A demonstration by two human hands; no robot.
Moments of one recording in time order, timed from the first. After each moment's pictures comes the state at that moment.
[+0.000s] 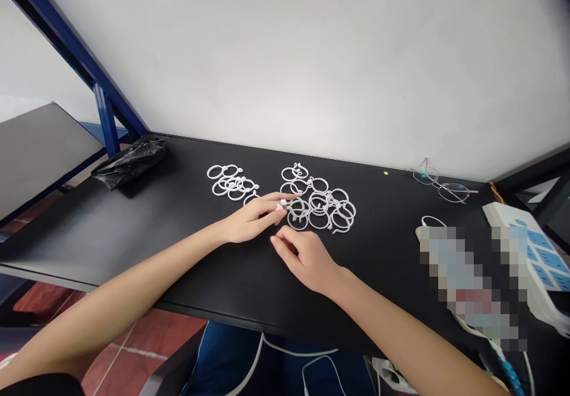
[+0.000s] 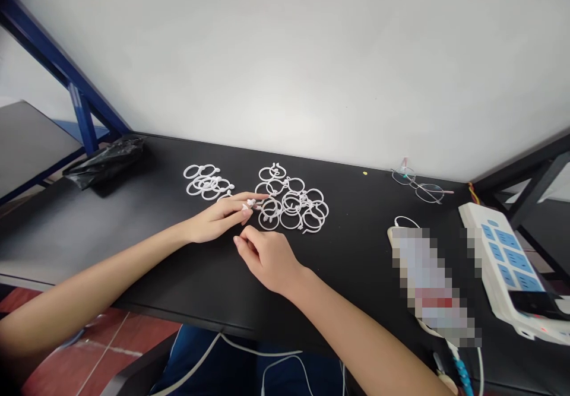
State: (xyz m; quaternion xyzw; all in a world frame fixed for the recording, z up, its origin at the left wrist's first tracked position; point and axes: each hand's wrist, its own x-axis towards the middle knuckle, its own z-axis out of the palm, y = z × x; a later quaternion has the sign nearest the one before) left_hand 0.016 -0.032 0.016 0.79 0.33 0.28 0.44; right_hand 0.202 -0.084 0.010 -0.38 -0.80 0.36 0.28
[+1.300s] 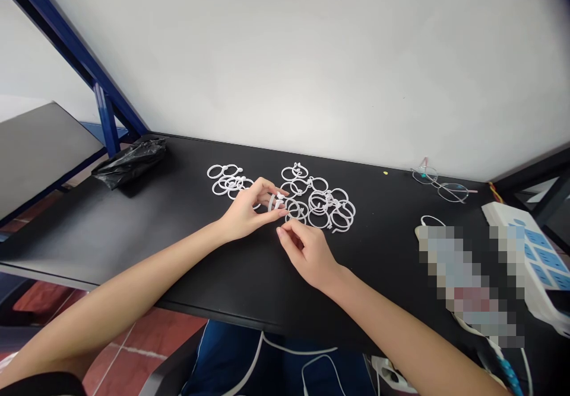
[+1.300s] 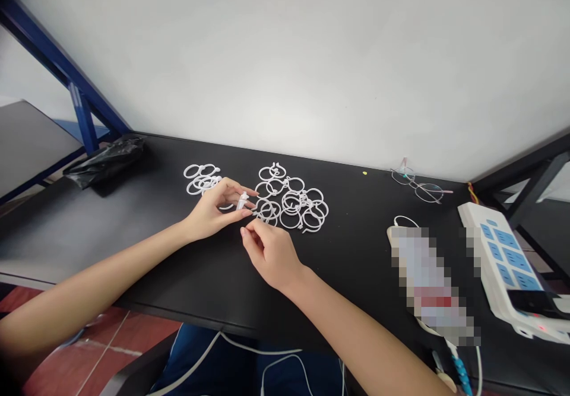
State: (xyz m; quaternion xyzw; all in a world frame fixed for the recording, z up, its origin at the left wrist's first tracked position) left_hand 0.015 -0.035 0.009 0.71 0.35 0.42 0.44; right_hand 0.201 -0.082 0.002 -0.40 -0.78 0.33 0.36
